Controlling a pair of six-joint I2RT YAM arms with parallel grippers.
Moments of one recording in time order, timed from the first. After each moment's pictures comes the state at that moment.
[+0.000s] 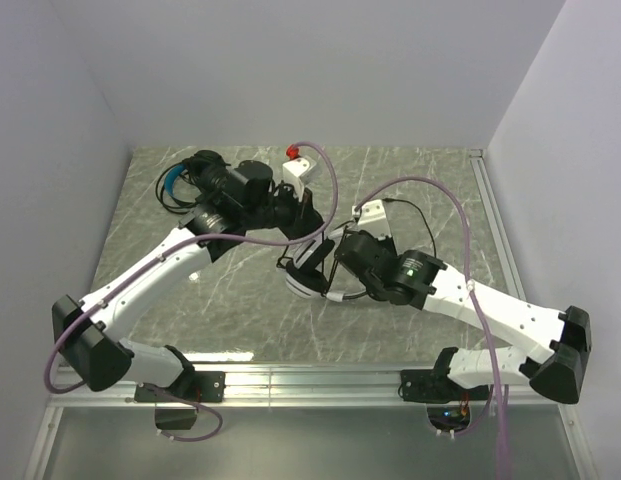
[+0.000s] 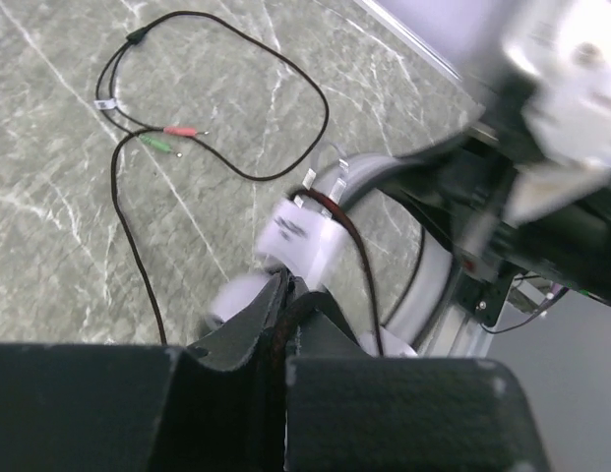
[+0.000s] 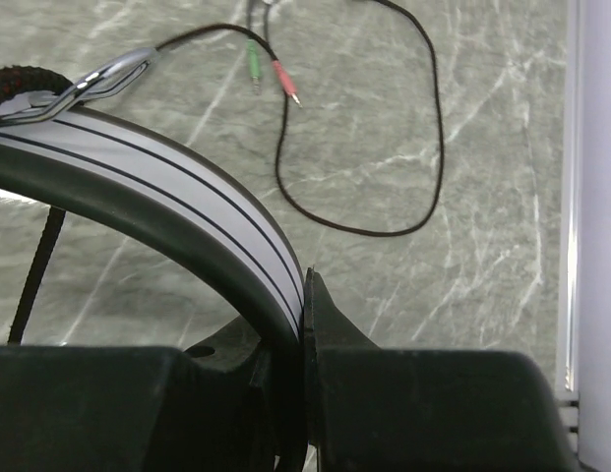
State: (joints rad) left arm -0.72 1.34 1.32 -0.38 0.37 -0.17; right arm 1.00 1.21 1.09 -0.84 0.86 0.46
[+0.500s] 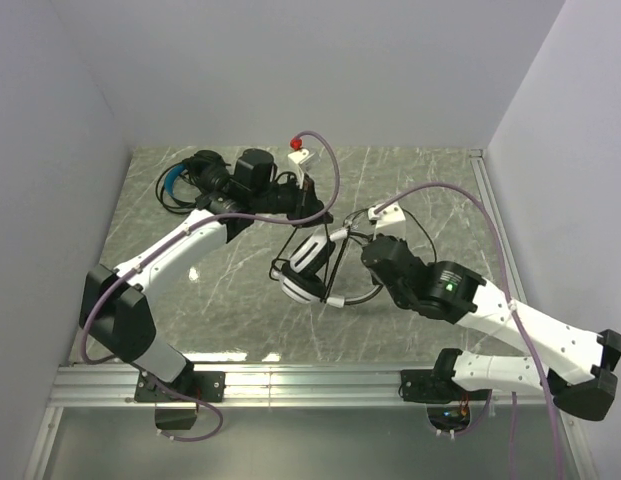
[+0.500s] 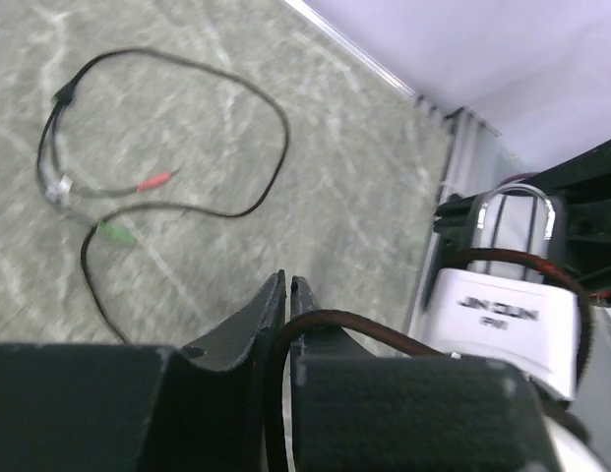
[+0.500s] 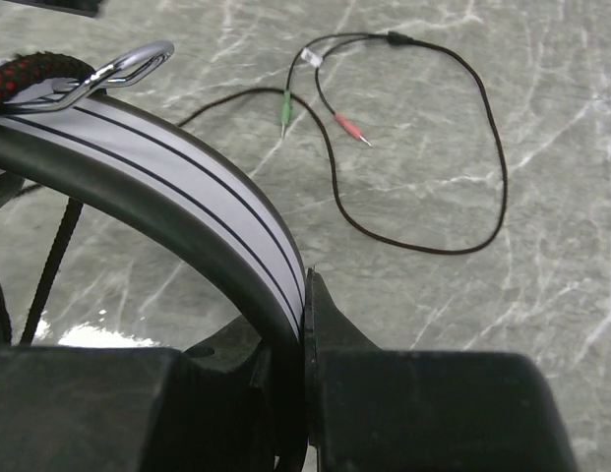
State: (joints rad) left arm -0.58 1.53 1.33 -0.19 0.68 -0.21; right arm 1.04 1.03 1.08 -0.81 0.72 0.42
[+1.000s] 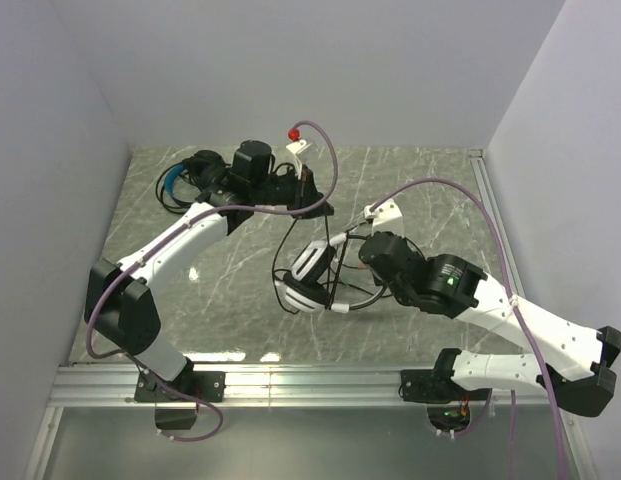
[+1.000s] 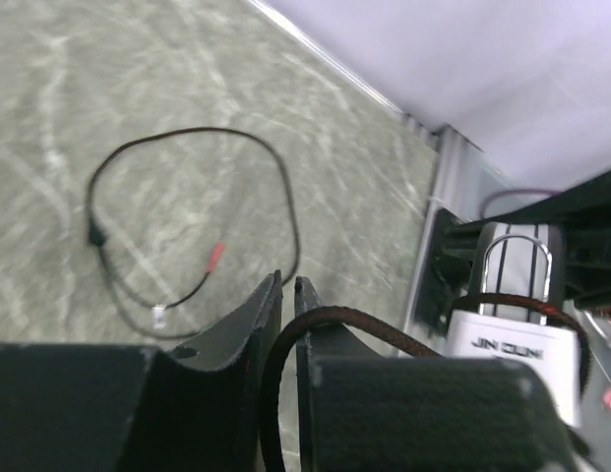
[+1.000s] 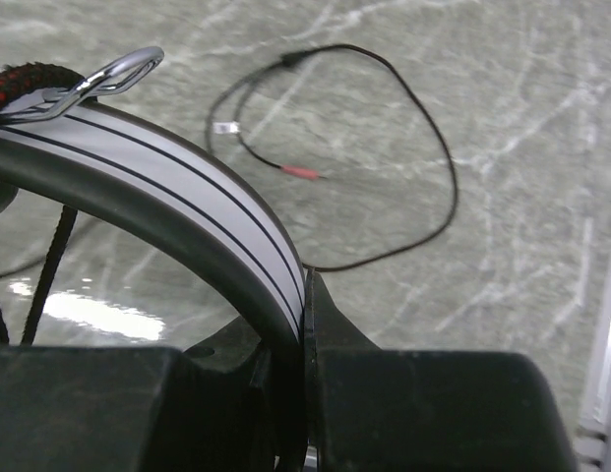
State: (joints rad) left arm -0.55 1.58 1.36 -0.13 0.78 -0.25; right arm 1.05 1.05 1.17 -0.93 0.67 0.41
